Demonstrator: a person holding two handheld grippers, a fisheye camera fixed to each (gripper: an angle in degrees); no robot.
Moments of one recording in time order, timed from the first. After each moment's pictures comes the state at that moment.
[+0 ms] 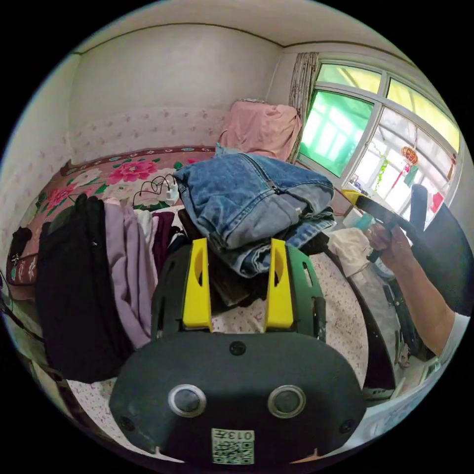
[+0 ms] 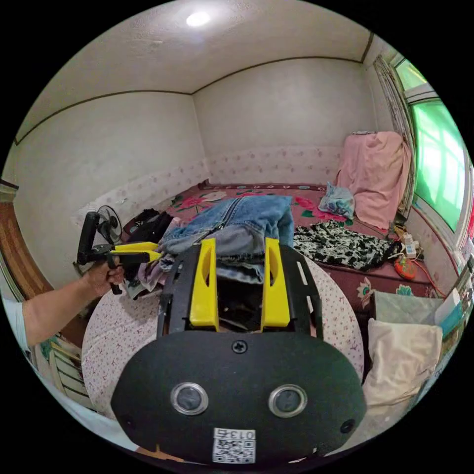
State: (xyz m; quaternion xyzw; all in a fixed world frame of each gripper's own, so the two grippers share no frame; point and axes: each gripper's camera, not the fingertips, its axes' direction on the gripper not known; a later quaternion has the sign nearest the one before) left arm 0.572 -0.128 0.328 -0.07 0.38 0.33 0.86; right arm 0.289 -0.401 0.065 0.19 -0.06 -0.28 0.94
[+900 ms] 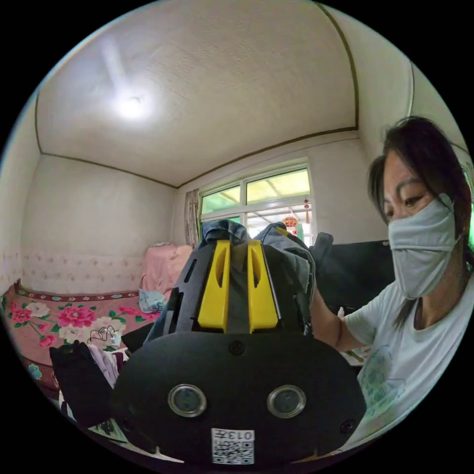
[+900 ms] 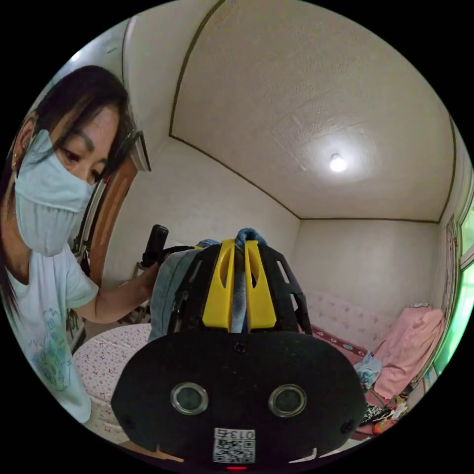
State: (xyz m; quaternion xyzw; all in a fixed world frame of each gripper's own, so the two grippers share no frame) left arm 0.316 -0.096 0.005 0.28 0.66 0.29 0.64; right arm 0.184 -0.113 -0.235 0.46 -0.26 -0.53 0.67
